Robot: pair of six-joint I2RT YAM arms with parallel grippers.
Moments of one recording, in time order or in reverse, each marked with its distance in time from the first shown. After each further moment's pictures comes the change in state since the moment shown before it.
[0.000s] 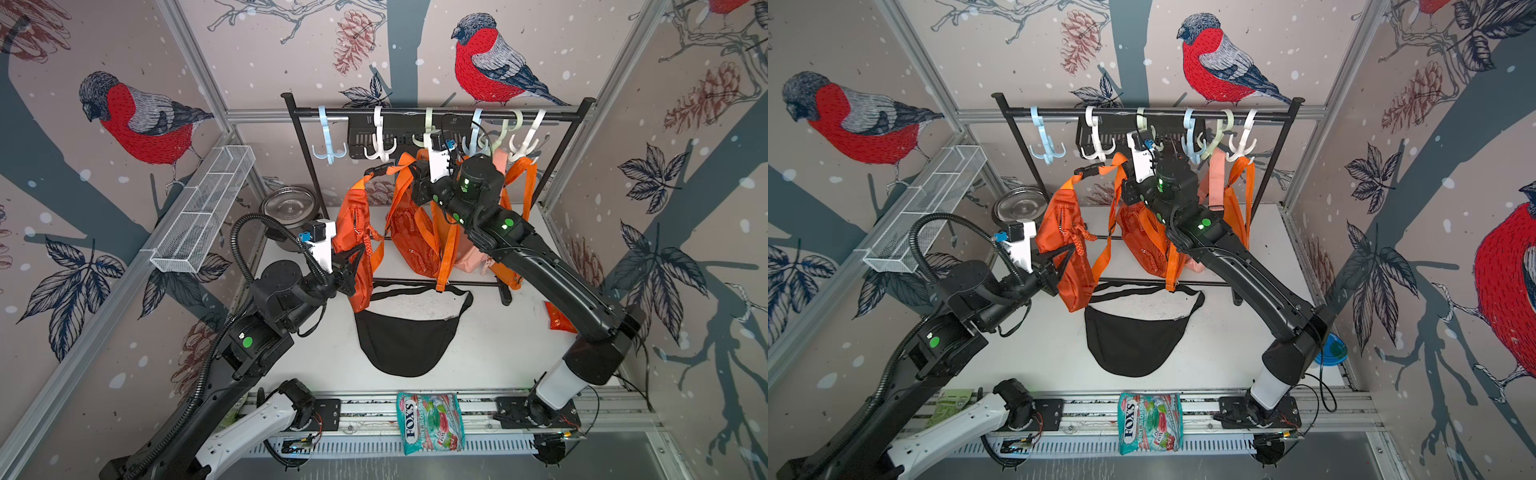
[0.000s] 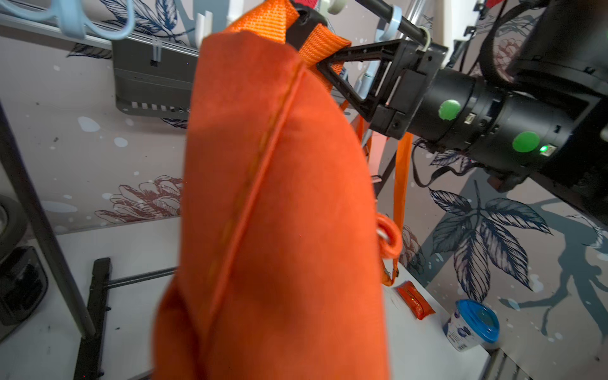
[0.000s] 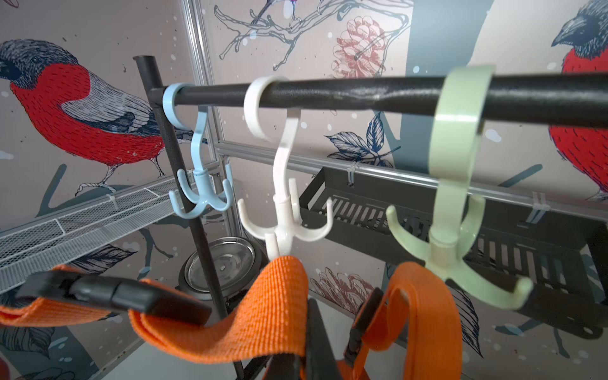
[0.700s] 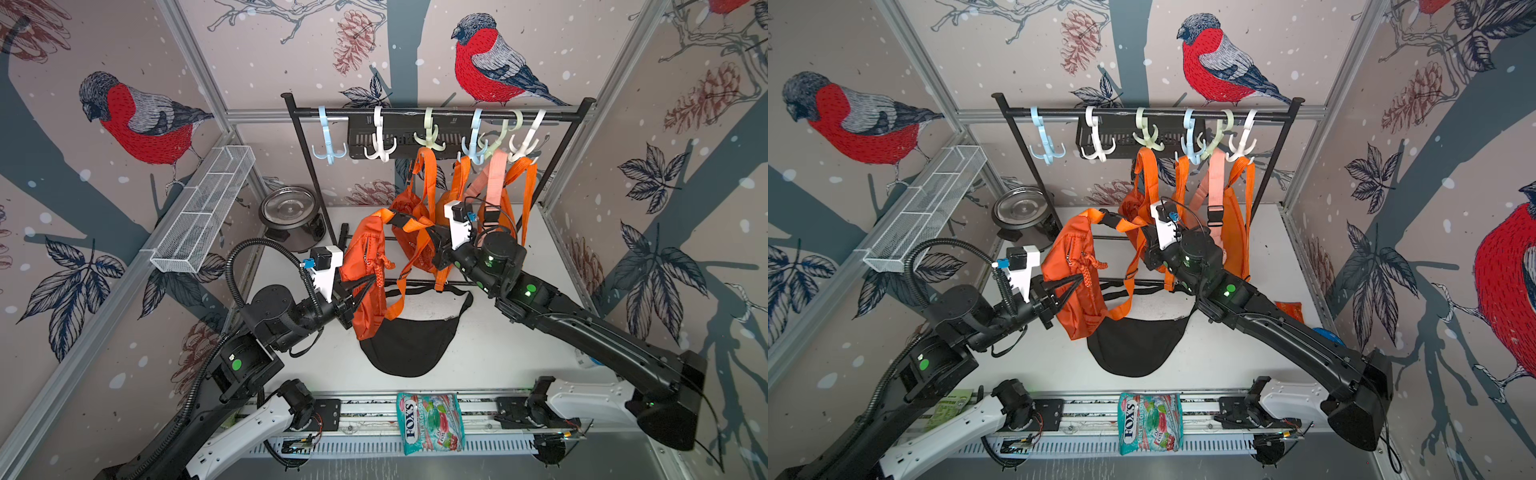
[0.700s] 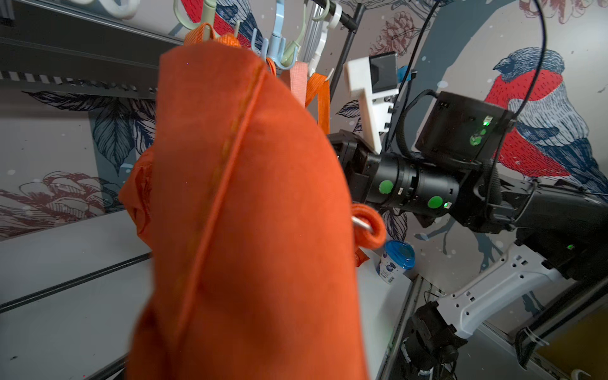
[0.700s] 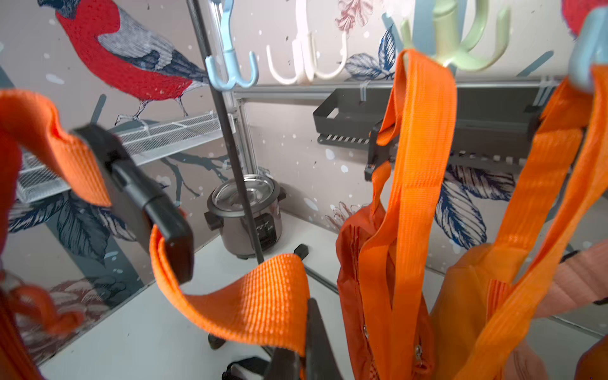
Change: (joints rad) left arm -0.124 -0.155 -0.129 -0.003 0.152 0.014; right arm 0.089 -0.463 -0.766 0.234 0.062 0.074
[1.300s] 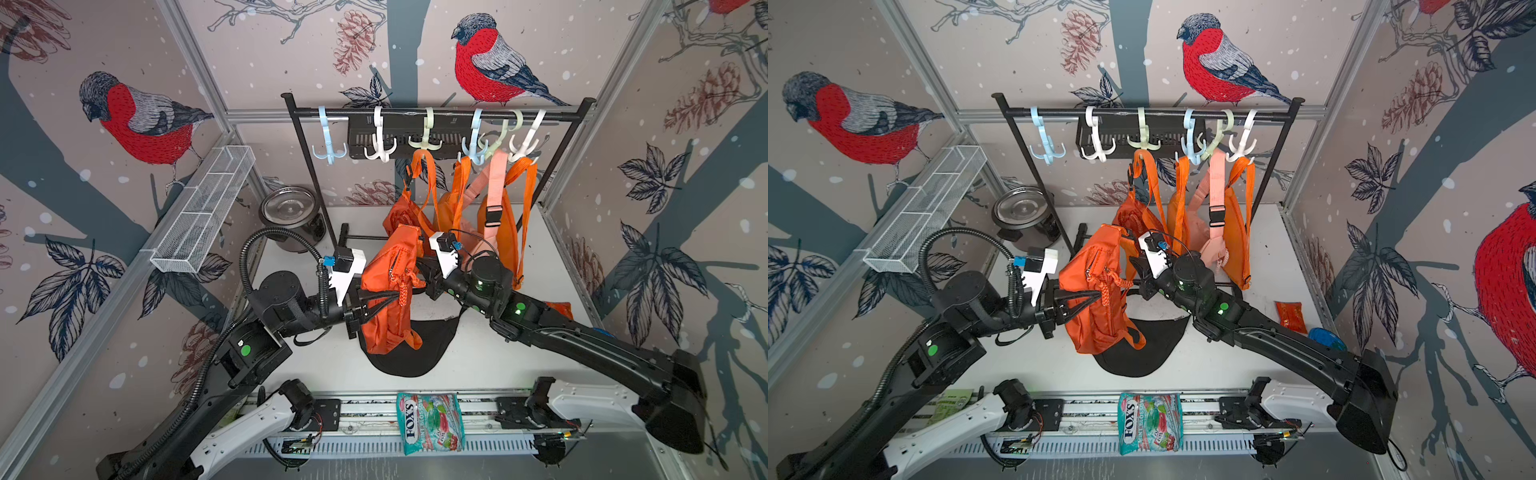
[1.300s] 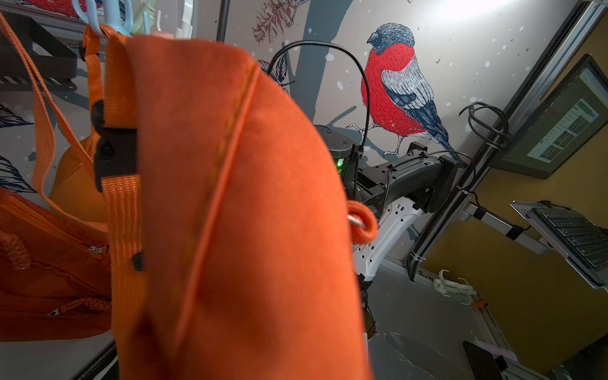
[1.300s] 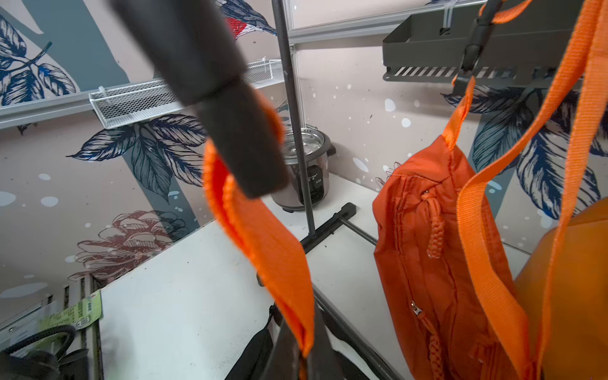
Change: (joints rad) left arm -0.001 0.088 0.069 0.045 0.423 0.013; right arm 0.072 -0.067 -0.266 0.105 -0.137 0.034
